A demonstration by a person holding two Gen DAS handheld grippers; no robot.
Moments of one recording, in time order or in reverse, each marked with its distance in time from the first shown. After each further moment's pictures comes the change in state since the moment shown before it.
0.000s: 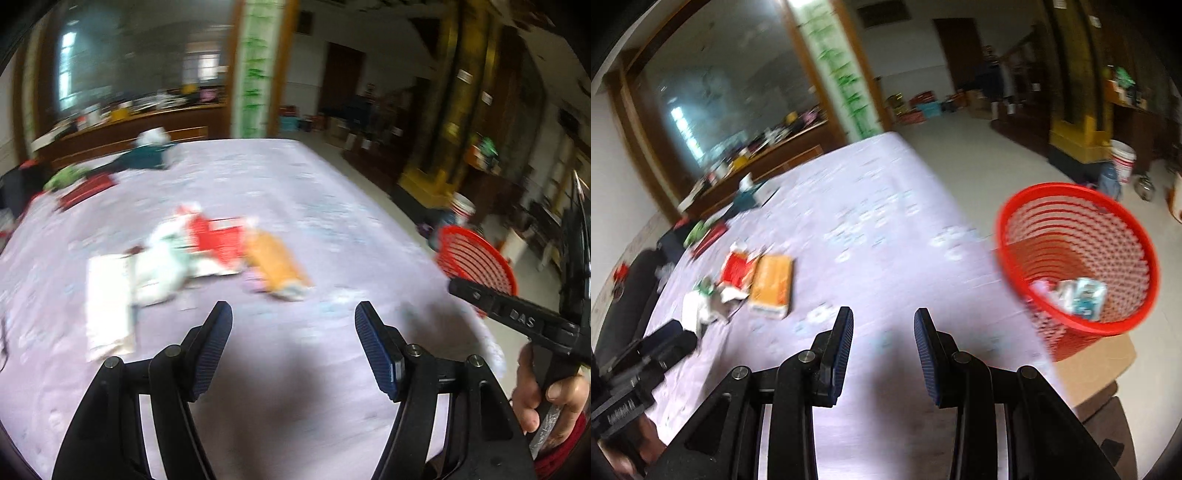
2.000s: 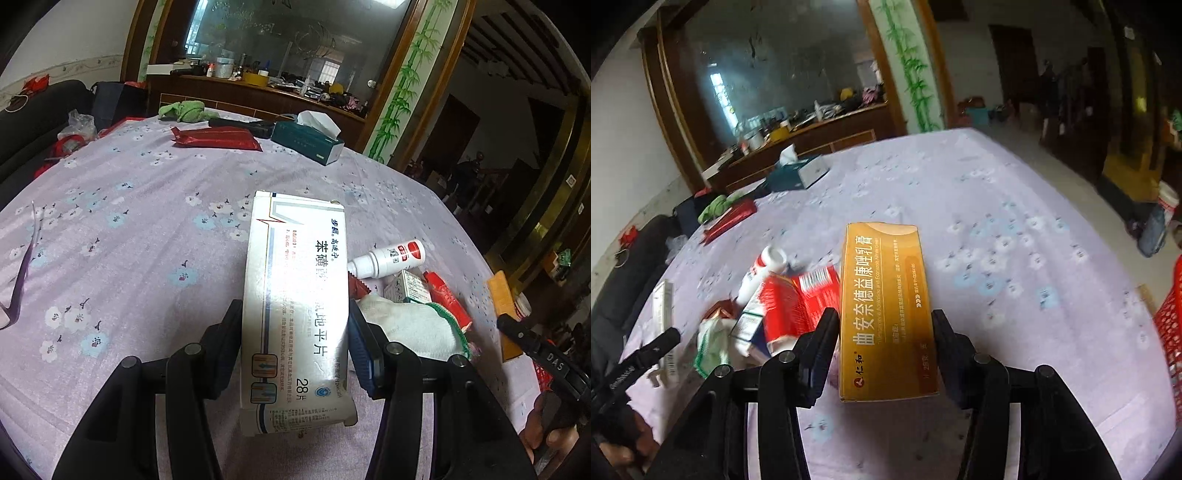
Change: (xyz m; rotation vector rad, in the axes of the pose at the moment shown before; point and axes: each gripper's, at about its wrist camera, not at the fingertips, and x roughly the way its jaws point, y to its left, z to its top) left arm 0.055 0.185 -0.006 -0.392 -0.080 0.209; right arm 0.137 0.109 0.035 -0.143 -0.020 0.068
